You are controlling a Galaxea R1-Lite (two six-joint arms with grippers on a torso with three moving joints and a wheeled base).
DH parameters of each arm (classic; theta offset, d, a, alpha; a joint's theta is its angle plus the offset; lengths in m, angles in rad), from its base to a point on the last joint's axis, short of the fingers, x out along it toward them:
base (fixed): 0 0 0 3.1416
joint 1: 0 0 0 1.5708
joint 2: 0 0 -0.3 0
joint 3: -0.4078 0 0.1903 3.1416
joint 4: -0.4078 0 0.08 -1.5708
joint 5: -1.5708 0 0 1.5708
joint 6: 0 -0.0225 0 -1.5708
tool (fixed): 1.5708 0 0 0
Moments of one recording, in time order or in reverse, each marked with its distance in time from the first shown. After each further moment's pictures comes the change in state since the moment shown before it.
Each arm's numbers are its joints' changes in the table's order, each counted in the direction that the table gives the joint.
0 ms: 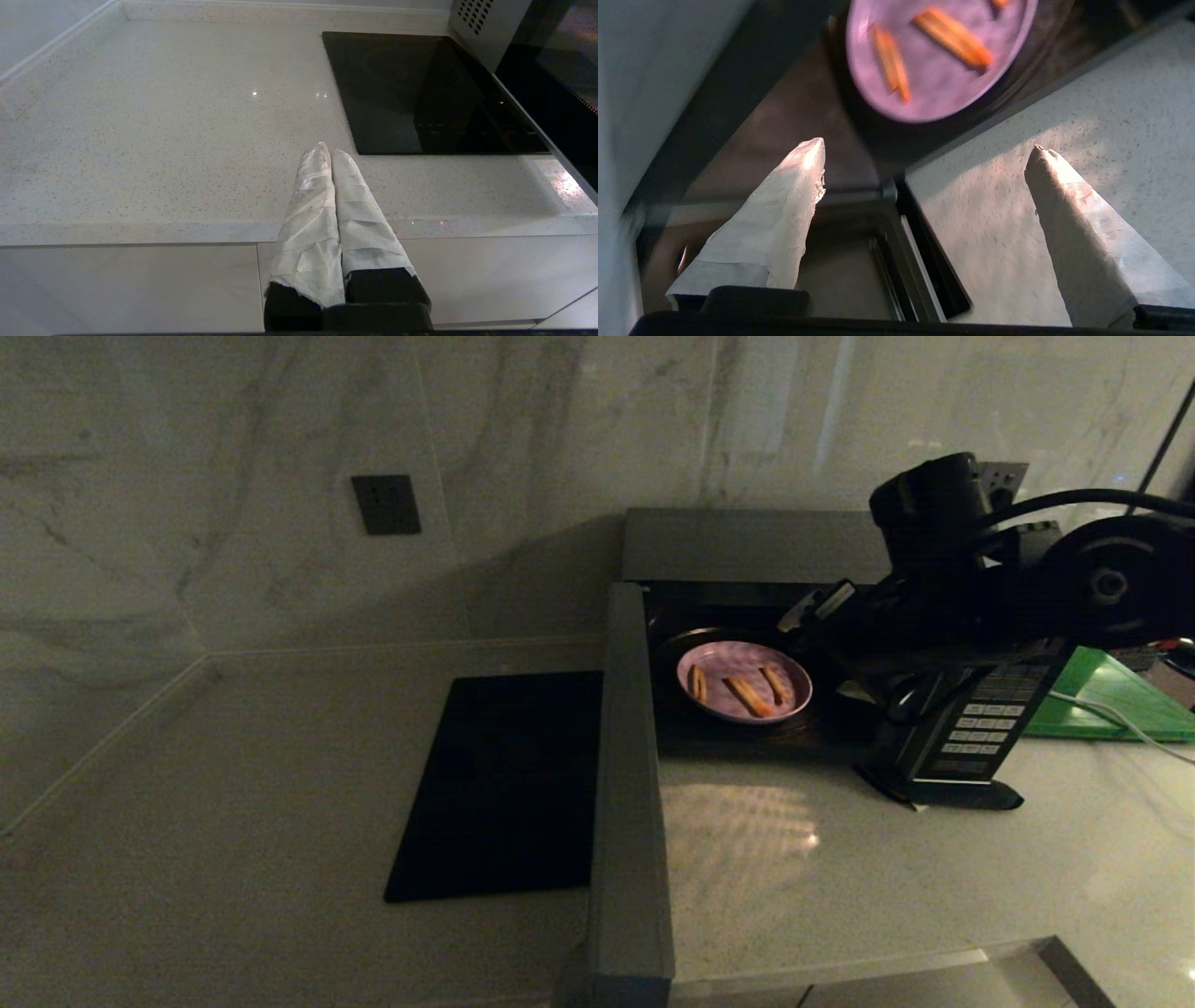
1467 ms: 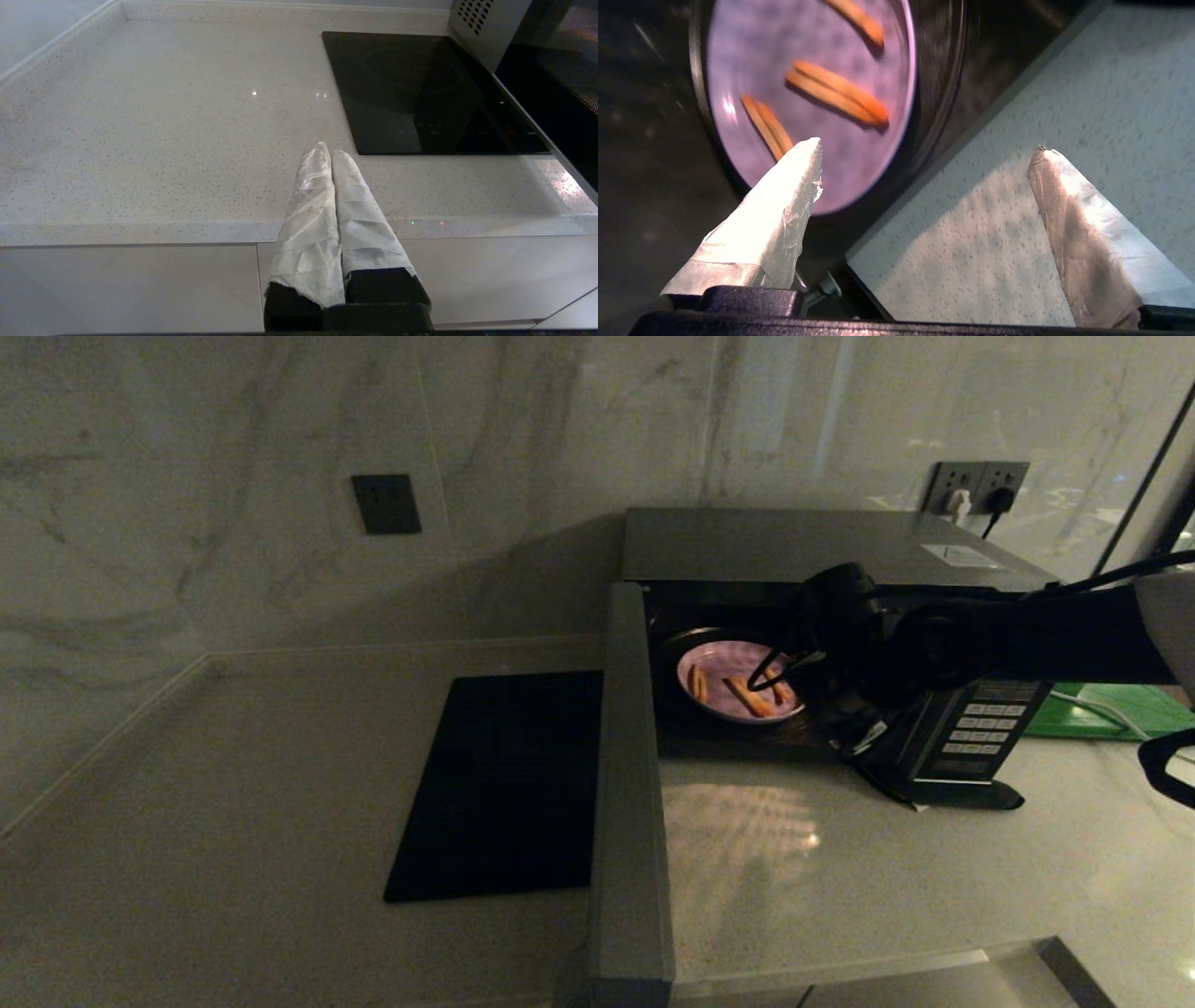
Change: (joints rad) left arm 0.000 0.000 0.000 0.001 0.000 0.000; right arm 0.056 0.251 -0.075 -0.021 -0.135 -0.199
